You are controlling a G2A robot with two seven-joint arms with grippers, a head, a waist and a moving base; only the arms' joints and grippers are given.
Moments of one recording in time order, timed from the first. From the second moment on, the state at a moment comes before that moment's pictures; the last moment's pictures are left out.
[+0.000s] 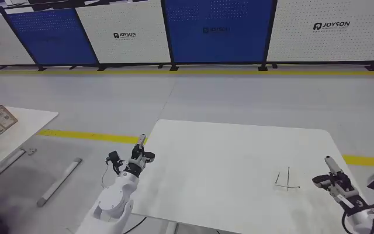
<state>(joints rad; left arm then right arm) 1.73 -1.15 -1.60 -1.80 -0.42 0.00 0.00 -1.67 -1.10 1.77 -1.81 0.26 0.05 0.60</state>
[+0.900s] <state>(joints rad) 1.73 -1.15 -1.60 -1.80 -0.42 0.00 0.00 -1.39 -1.03 1.74 -1.68 0.07 0.20 1.13</state>
